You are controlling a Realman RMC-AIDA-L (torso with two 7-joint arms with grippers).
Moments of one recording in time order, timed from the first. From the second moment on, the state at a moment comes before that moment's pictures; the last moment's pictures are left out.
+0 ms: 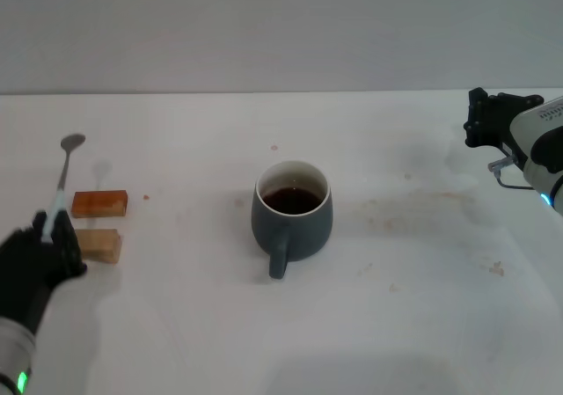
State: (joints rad) left arm 0.23 -1.96 -0.80 -1.27 1.92 0.69 0.70; right arm 0.65 2.06 1.36 0.25 -2.91 -0.60 0.05
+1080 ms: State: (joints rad) left arm 0.09 -2.06 -1.95 -2.01 1.94 -1.11 0.91; right arm 0.63 2.06 1.39 0.24 -2.91 -0.61 0.05
